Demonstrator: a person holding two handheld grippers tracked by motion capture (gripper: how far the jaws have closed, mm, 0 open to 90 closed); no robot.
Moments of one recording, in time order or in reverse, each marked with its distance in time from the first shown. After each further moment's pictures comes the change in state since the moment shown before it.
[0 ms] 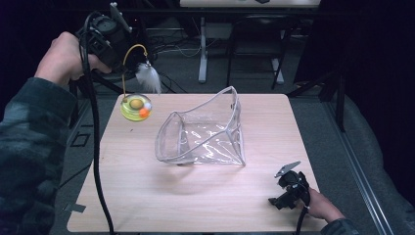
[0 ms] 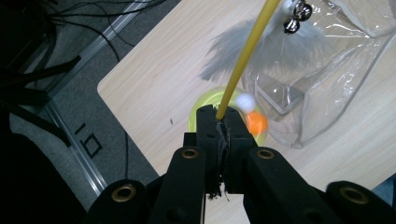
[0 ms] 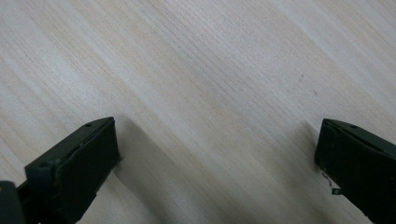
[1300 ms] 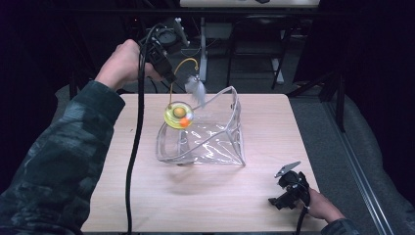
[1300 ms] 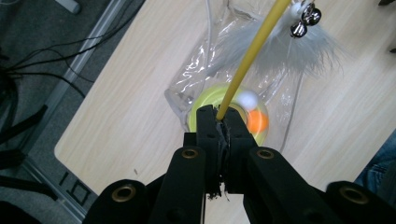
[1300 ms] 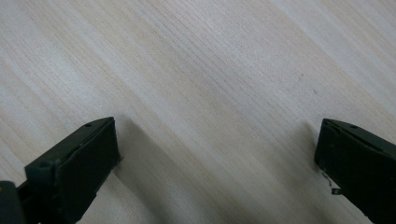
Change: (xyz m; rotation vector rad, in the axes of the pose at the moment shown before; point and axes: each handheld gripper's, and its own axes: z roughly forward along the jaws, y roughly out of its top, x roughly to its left) left arm -0.076 0.064 0.040 -0.011 -0.125 0.217; right arm 0.001 -0.001 0.000 -0.006 -0.004 0.009
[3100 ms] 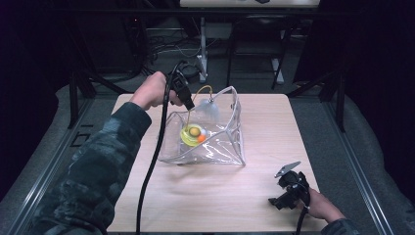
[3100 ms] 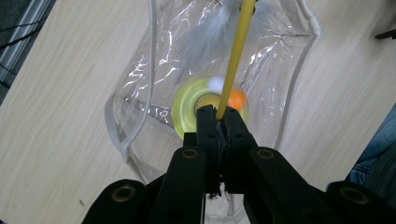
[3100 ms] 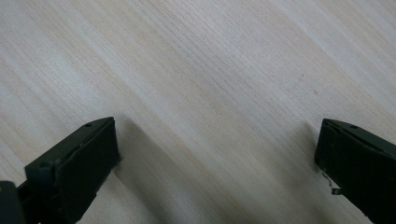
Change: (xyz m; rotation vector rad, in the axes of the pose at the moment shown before) left arm -0.012 0.007 0.099 0.062 -0.162 0.019; right arm 0.000 0.000 0.000 0.002 -0.001 -0.006
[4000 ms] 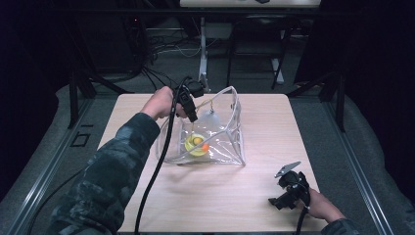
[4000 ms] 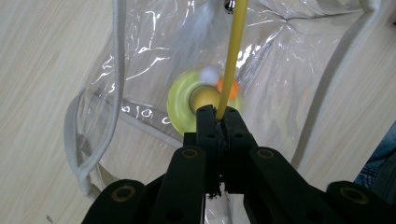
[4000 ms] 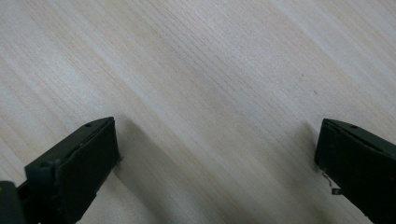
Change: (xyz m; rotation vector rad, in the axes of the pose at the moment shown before) left arm 0.006 -0.003 0.054 0.049 -0.053 -0.021; right arm 0.000 0.000 0.000 0.001 0.003 -0.003
